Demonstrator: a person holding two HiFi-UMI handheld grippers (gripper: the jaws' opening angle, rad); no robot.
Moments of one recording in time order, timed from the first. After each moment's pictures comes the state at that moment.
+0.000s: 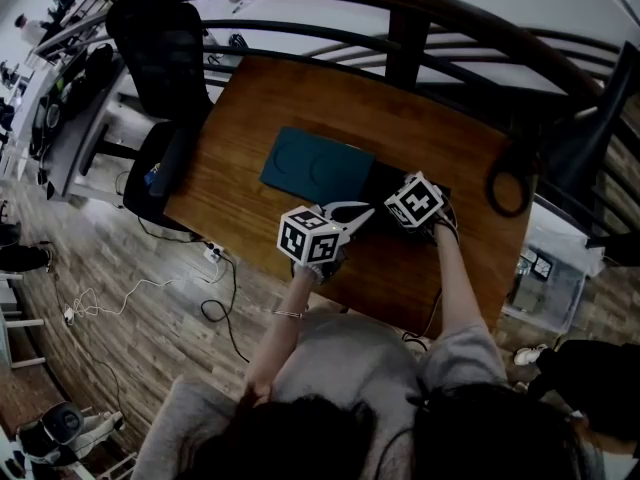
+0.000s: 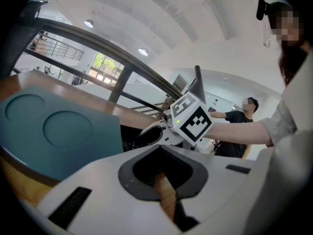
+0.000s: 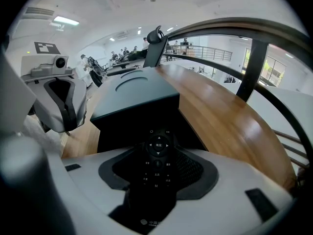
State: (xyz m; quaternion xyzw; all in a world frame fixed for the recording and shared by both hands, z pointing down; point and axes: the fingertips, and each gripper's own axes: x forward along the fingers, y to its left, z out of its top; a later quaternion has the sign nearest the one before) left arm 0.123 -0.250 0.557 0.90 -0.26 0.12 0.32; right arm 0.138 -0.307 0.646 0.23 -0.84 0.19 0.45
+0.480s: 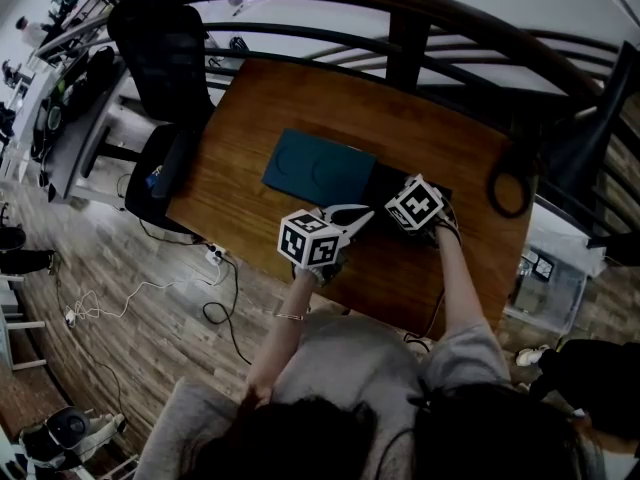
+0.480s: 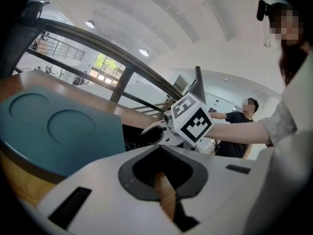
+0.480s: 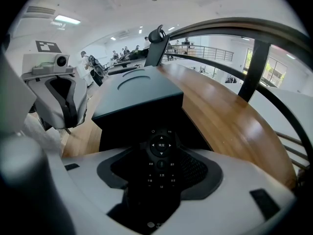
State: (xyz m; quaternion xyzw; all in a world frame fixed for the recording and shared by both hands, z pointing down) left arm 0.117 -0.248 0.557 0.90 -0.26 0.12 0.32; right arm 0.133 -0.304 0.647 0.22 -0.85 0.19 0.45
